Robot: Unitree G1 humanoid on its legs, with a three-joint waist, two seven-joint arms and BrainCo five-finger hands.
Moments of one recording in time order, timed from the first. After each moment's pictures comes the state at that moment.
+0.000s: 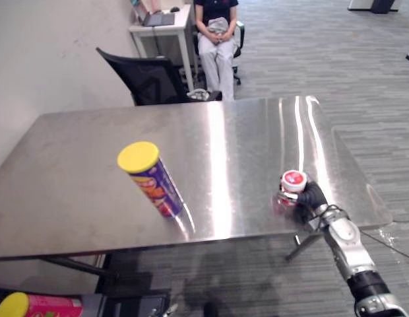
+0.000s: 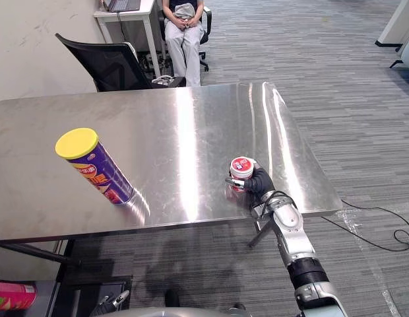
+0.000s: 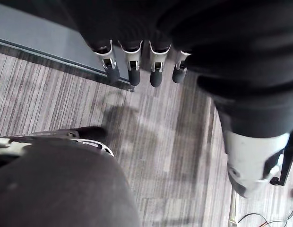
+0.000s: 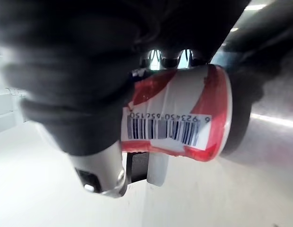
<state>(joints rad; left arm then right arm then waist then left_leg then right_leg) 0.23 0.17 -0.01 1.05 -0.33 -0.19 0.00 -0.20 -0.38 0.10 0.32 0.28 -0.29 0.27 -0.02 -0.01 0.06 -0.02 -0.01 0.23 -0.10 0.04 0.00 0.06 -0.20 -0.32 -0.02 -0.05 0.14</state>
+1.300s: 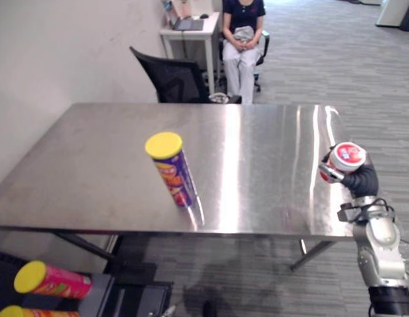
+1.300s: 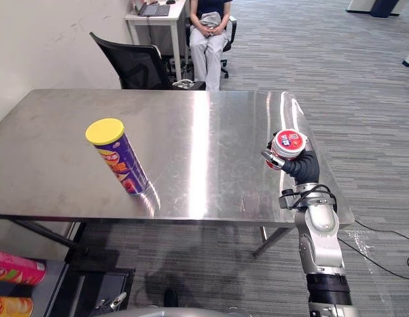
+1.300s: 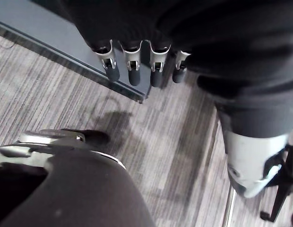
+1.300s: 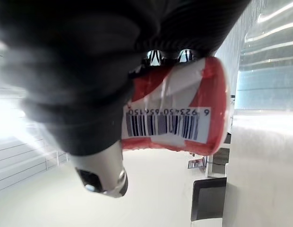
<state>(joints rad) 0.23 0.15 0.06 1.05 -0.35 -0.20 0.02 -0.09 -0.38 -0.15 -0.05 0.40 -0.26 0.14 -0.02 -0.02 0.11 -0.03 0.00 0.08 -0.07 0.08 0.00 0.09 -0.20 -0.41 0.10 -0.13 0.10</state>
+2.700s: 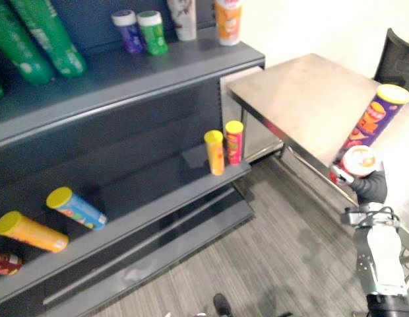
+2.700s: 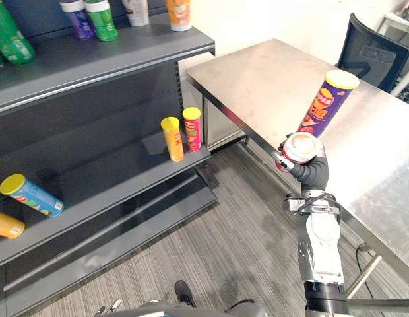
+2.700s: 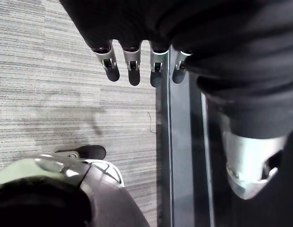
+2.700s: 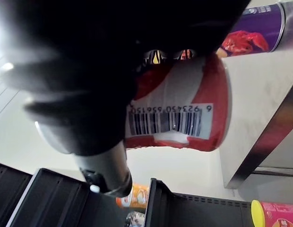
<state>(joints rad) 0.29 0.10 0.09 1.09 -0.46 -0.28 0.00 -0.03 -0.33 -0.17 -0.07 0.35 -0.31 0.05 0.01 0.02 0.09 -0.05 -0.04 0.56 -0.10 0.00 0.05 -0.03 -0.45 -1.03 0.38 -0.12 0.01</state>
